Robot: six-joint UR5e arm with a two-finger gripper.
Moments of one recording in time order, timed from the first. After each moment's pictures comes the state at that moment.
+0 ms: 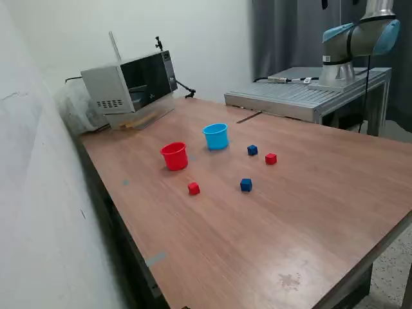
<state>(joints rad) 0.18 -1.80 1.73 -1.13 -1.61 3.22</state>
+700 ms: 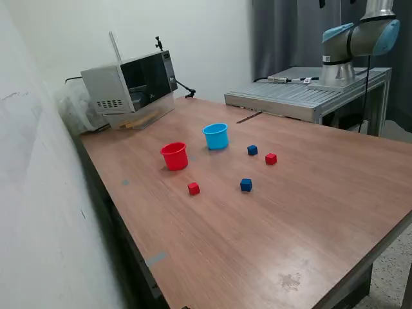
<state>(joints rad) 0.18 -1.79 1.72 -1.18 -1.61 3.22</state>
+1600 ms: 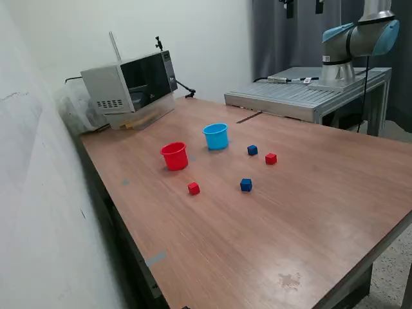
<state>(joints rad) 0.14 -1.62 1.66 -1.69 -1.60 3.27</state>
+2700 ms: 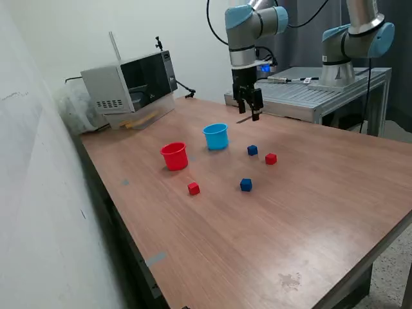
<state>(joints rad) -0.08 -1.15 1.79 -2.23 -1.60 3.29</state>
